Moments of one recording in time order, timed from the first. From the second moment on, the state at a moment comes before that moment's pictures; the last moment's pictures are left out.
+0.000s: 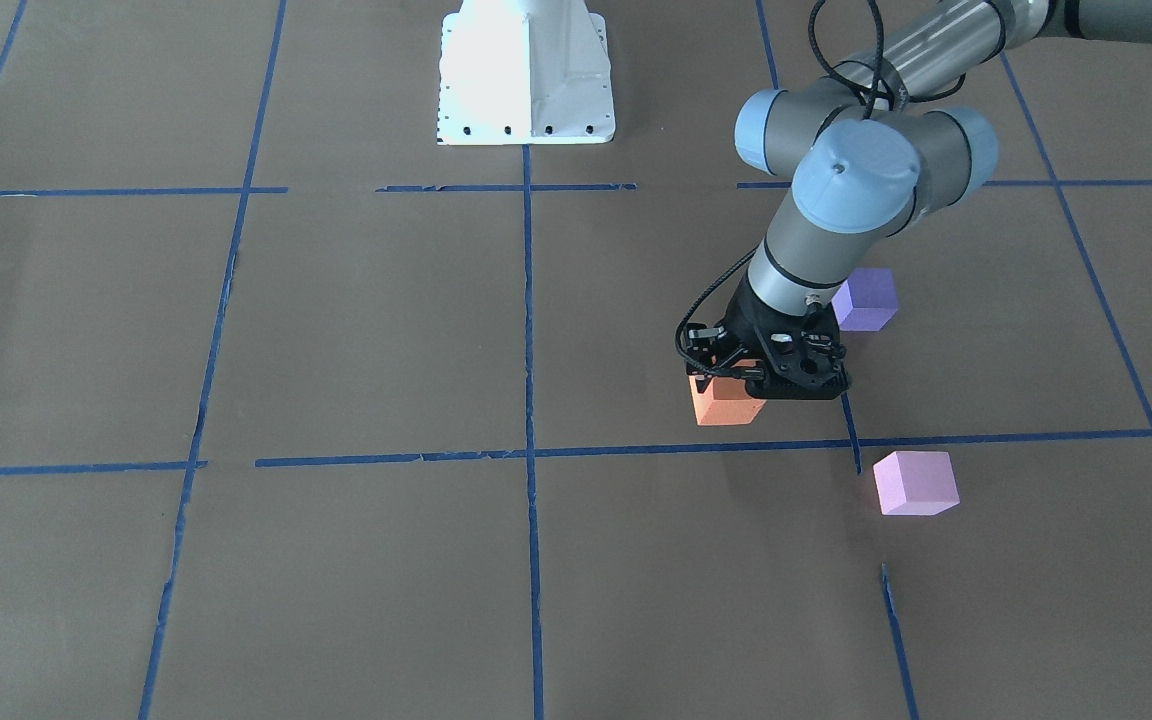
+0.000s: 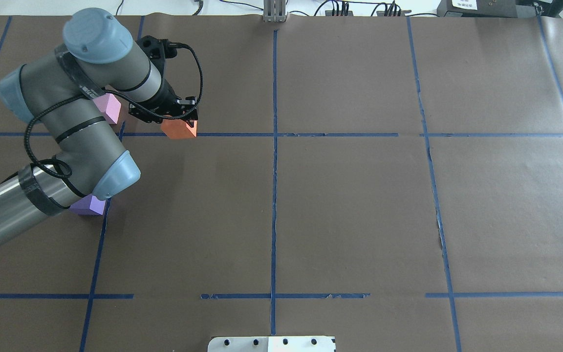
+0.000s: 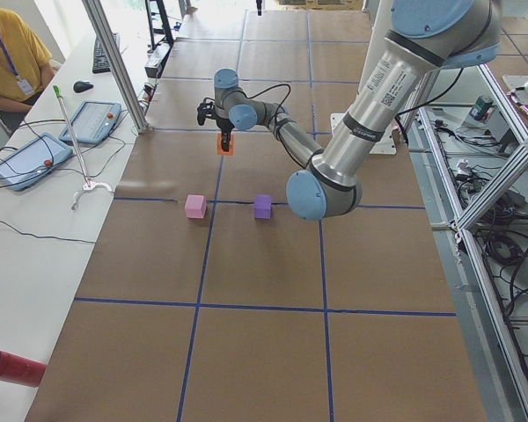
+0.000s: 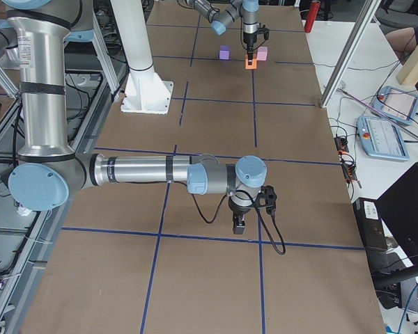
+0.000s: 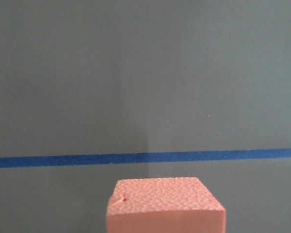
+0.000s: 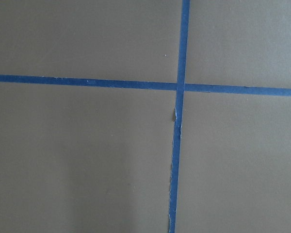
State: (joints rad) left arm -0.82 -2.16 -1.61 -1.74 -2.06 -1.03; right arm 1.48 -1.59 1.63 -1.57 2.36 0.05
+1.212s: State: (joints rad) left arm -1.01 -1.85 -1.67 -1.74 -2.21 -0.69; right arm 1.48 -1.59 1.63 -1.57 2.36 0.05
